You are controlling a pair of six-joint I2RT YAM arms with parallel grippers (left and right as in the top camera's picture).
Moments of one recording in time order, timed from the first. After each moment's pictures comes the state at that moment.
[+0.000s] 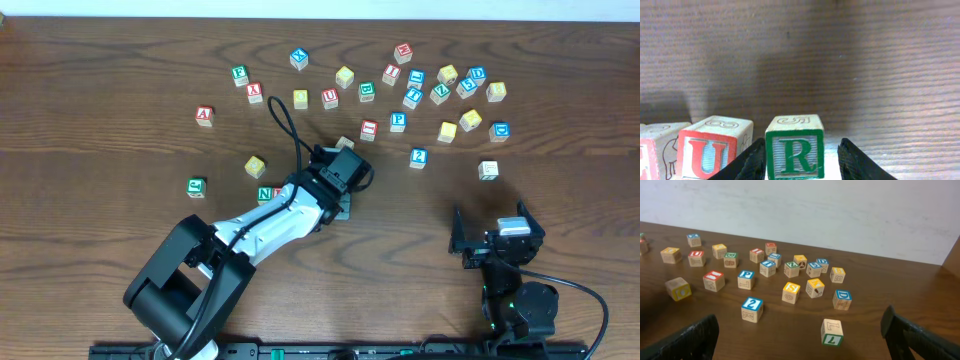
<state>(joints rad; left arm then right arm) -0.73 1.82 1.06 -0.48 -0.19 -0.61 0.06 0.01 0.01 -0.07 0.01 -0.11</state>
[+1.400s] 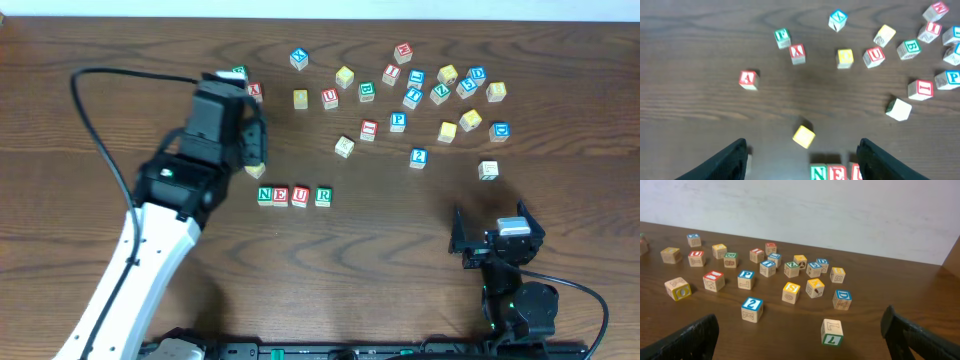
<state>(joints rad) -0.30 1.30 1.23 -0.73 -0.18 -0.19 0.06 0.01 0.01 -0.07 0.01 -0.11</state>
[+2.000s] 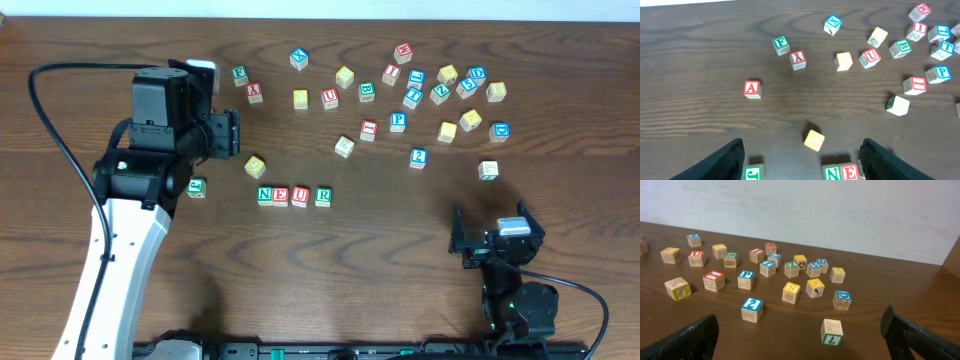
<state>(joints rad) -0.12 1.30 1.25 -0.73 0.06 -0.01 0.06 0.01 0.01 -0.07 0.01 -0.11</state>
